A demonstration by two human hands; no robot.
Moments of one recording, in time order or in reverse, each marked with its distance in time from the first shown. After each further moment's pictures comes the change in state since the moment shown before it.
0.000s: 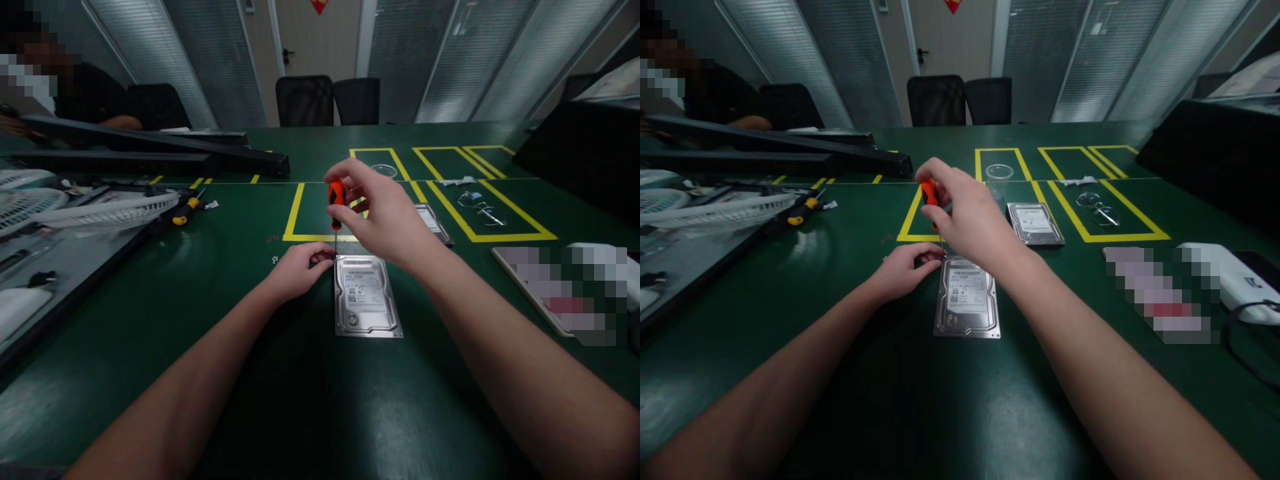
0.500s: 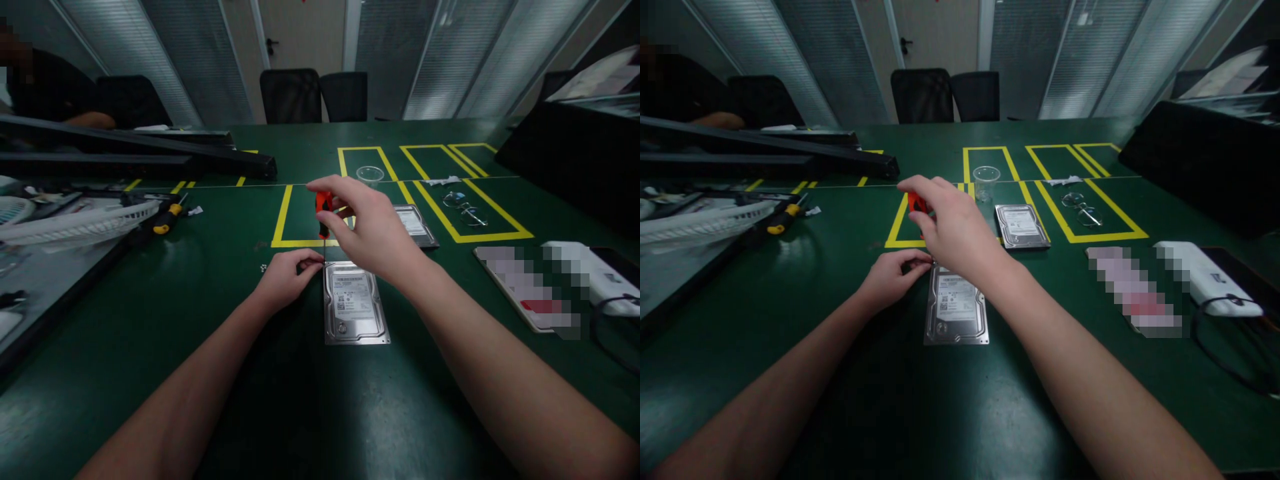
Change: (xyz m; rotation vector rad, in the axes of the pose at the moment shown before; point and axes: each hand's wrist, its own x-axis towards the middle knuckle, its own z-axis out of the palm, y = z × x) left_hand -0.001 0.002 -0.001 0.035 0.068 -0.029; right_hand 0.001 -0.002 0.001 0.087 0.033 -0.004
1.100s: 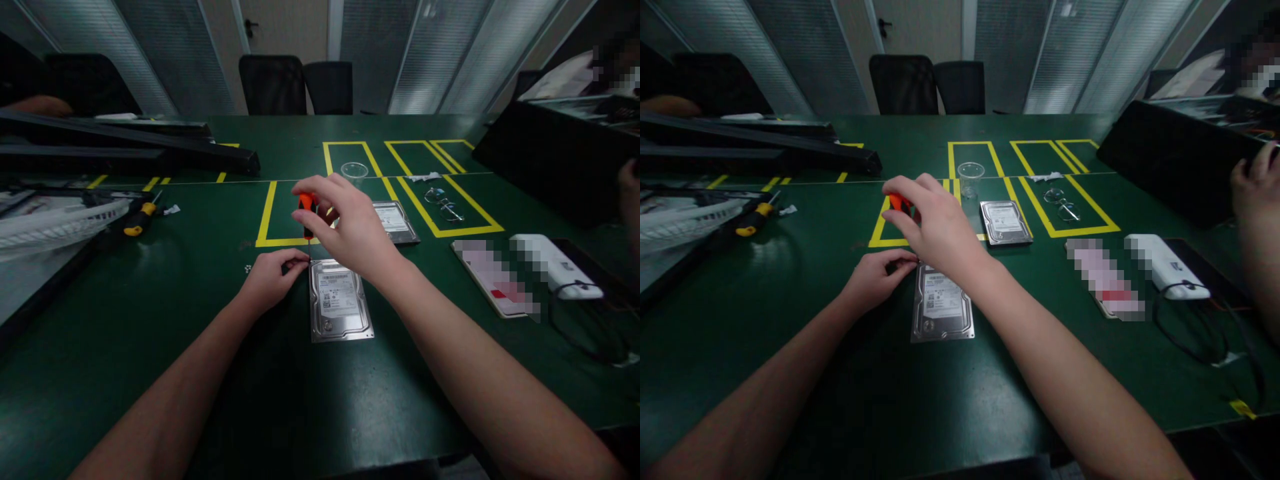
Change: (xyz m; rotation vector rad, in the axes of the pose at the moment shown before) left_hand -0.001 -0.001 -0.001 0.041 0.003 0.033; right_hand -0.002 -0.002 0.001 -0.030 0.018 0.040
